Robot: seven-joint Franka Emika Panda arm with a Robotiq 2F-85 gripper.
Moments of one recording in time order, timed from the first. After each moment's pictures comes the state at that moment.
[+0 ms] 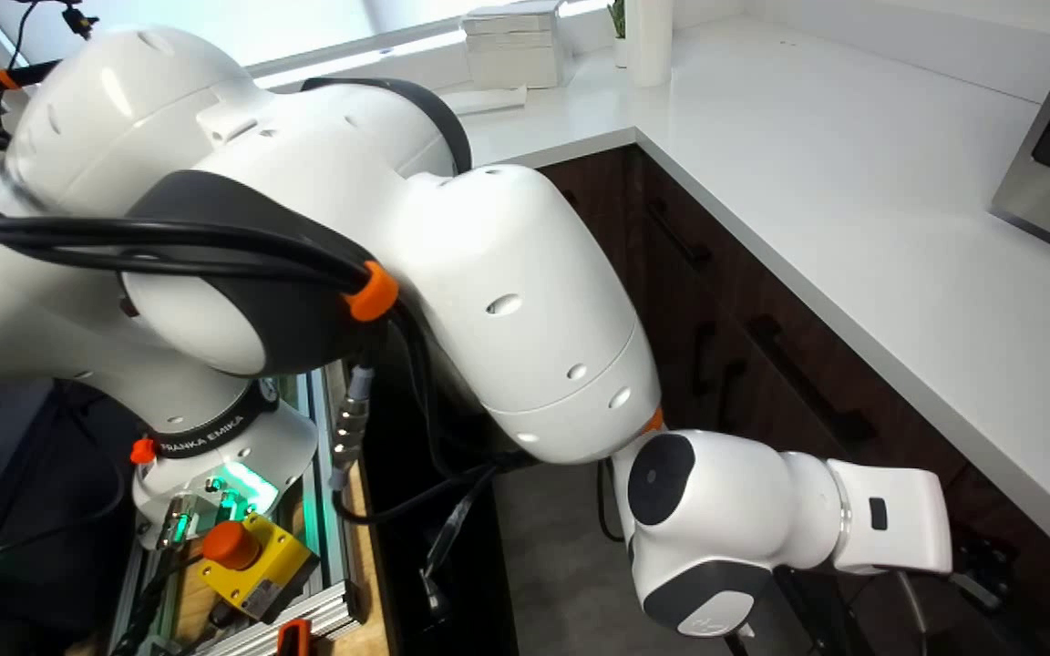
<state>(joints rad) -0.70 1.14 -0.06 -1.62 -0.43 3.89 -0.13</state>
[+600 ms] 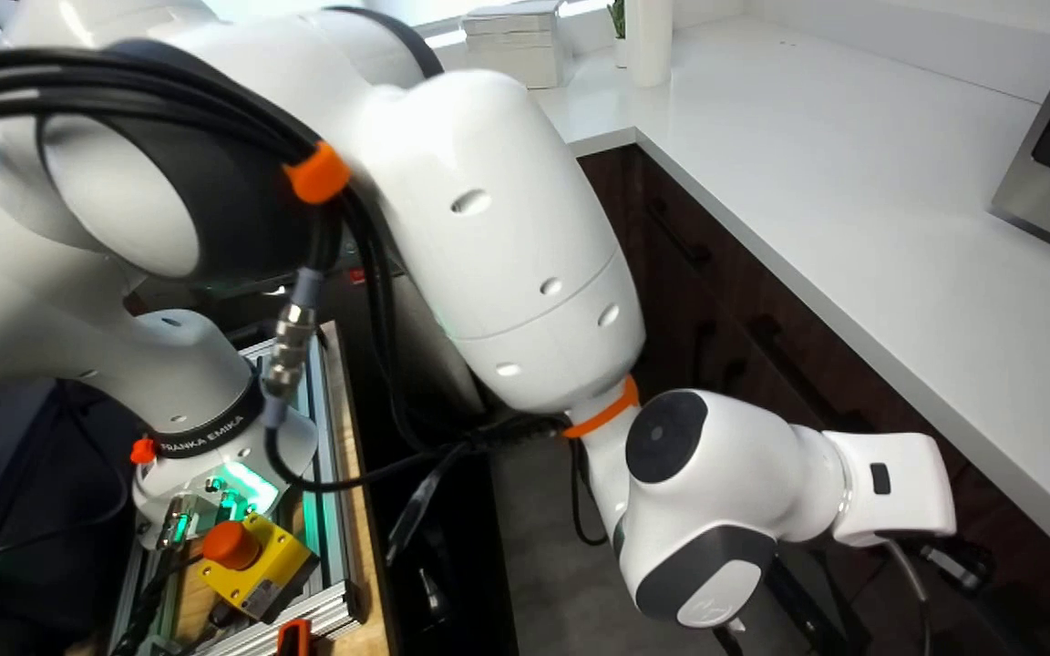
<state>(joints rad) -0.64 0.99 -0.15 -1.76 -0.57 3.76 -0.06</state>
